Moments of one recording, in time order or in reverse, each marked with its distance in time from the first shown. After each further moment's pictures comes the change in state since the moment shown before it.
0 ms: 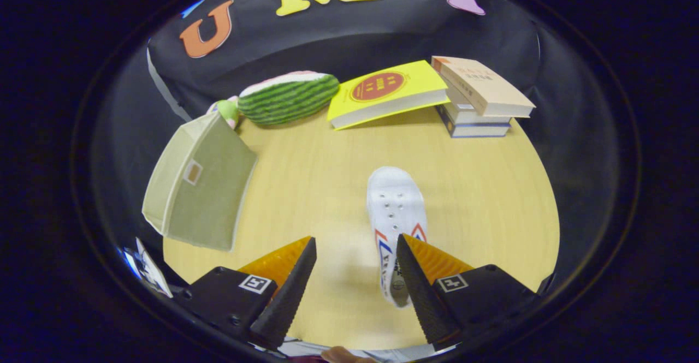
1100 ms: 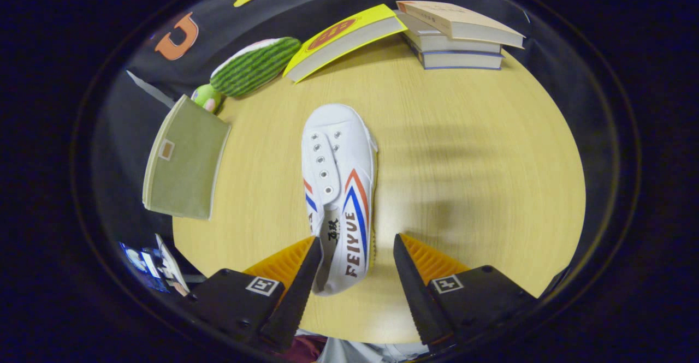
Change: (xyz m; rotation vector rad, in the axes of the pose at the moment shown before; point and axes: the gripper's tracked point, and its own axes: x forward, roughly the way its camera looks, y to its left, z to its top) arm 0.031 -0.072 -0.059 0.095 0.200 0.149
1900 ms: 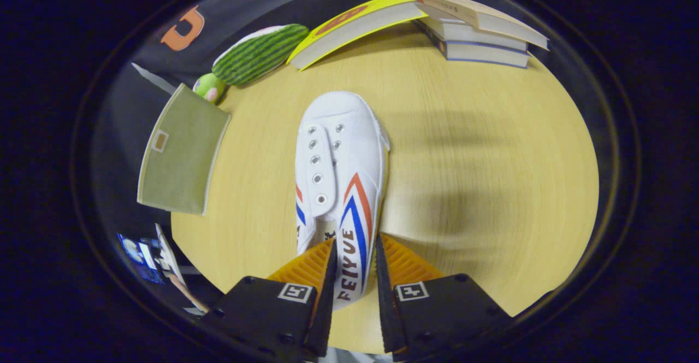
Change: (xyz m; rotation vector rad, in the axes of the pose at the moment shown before) arm 0.035 -0.001 0.003 -0.043 0.041 0.048
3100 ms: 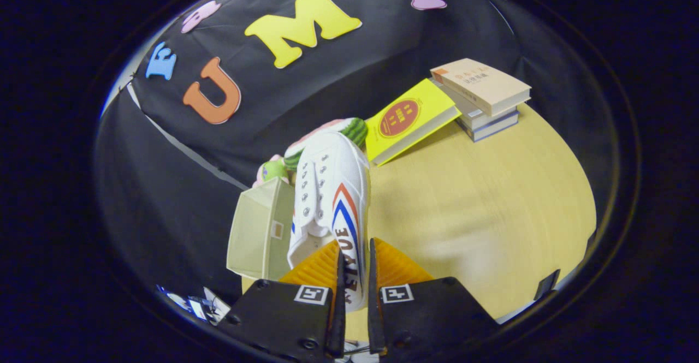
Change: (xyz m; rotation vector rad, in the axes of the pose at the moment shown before) arm -0.140 0.201 0.082 0.179 -0.437 0.099
